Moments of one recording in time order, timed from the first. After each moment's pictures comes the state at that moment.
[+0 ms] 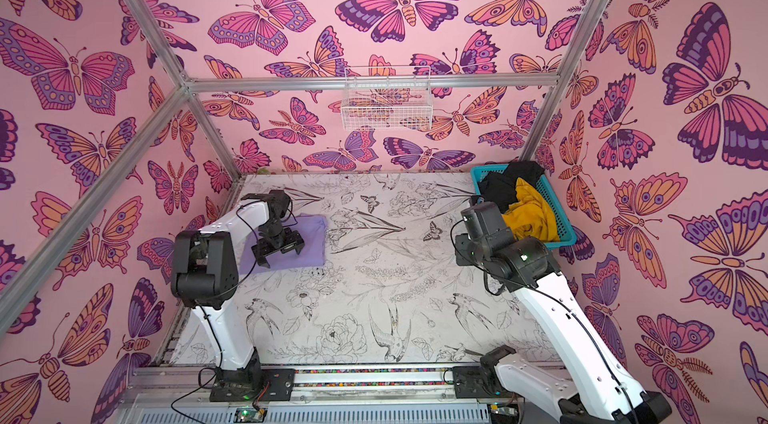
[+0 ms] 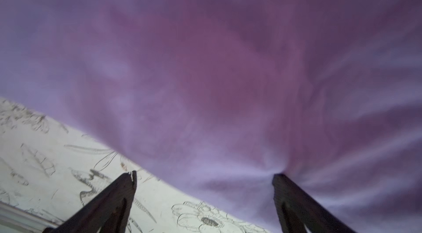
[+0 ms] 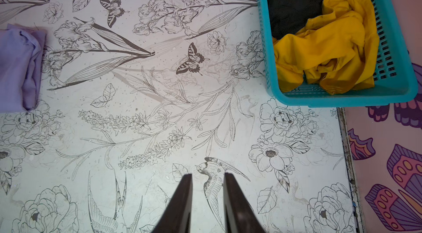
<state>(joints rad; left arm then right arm) -0.05 2.00 1.49 -1.13 -0.03 -0.63 0.51 1.04 1.27 -1.15 0.25 0.33</state>
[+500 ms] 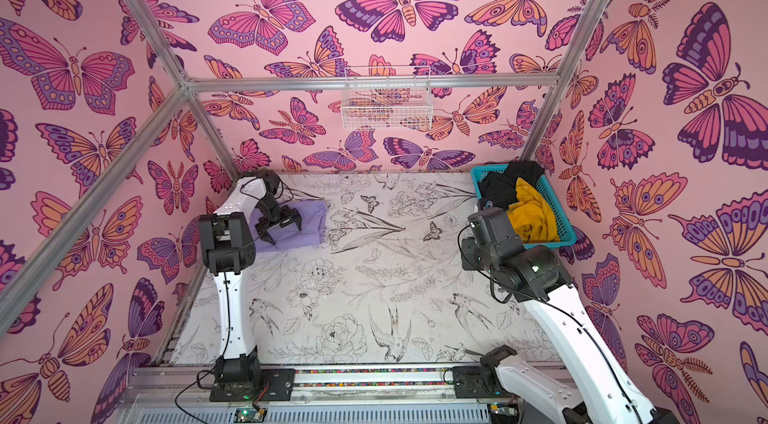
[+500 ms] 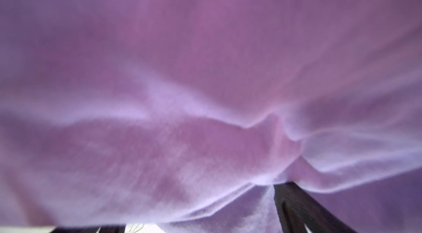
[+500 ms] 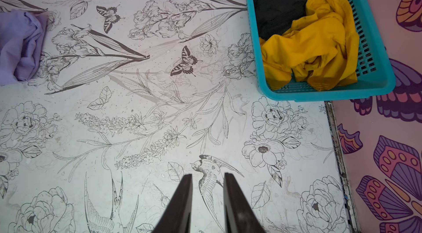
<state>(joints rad) 0.06 2.47 2.23 -1.39 0.17 -0.48 0.51 0.98 1.27 -1.20 0.29 0.34</state>
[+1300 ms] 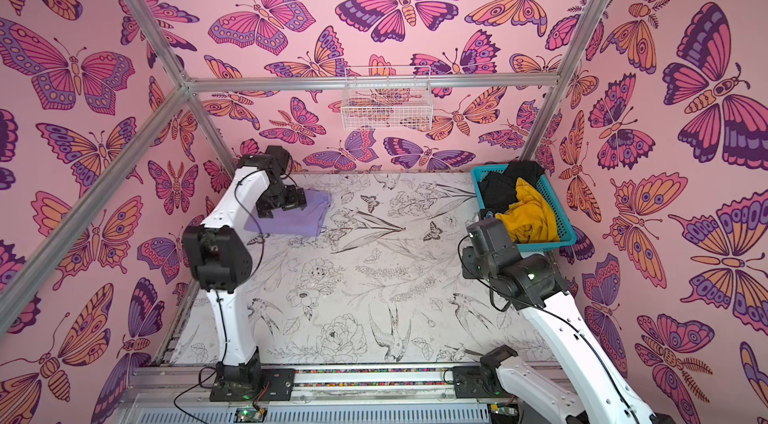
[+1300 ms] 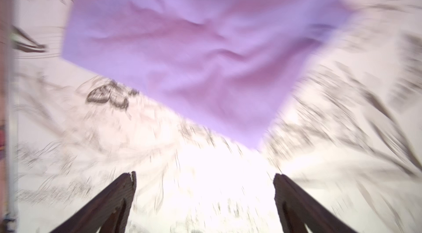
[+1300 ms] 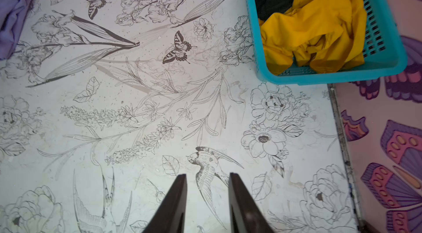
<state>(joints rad) -0.15 1.92 1.93 -1.23 -0.10 -0.41 0.51 0.92 1.13 -1.13 0.30 0.36</state>
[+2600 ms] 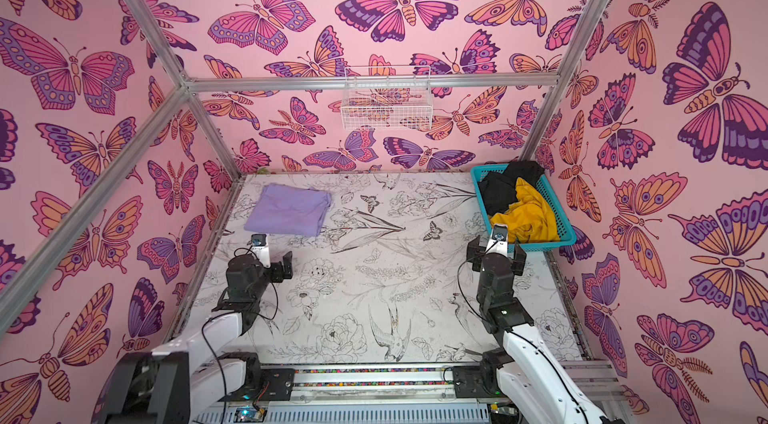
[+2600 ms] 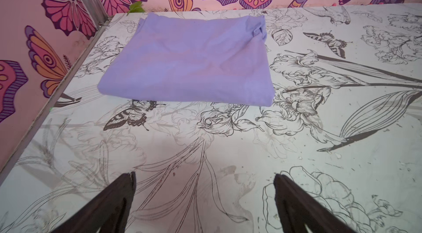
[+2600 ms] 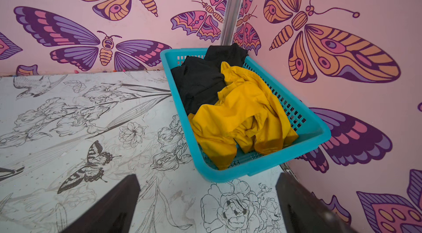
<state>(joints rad) 0.00 1.20 0.25 0.53 0.03 0.04 0.28 0.73 0.32 0.18 0.55 -0.01</state>
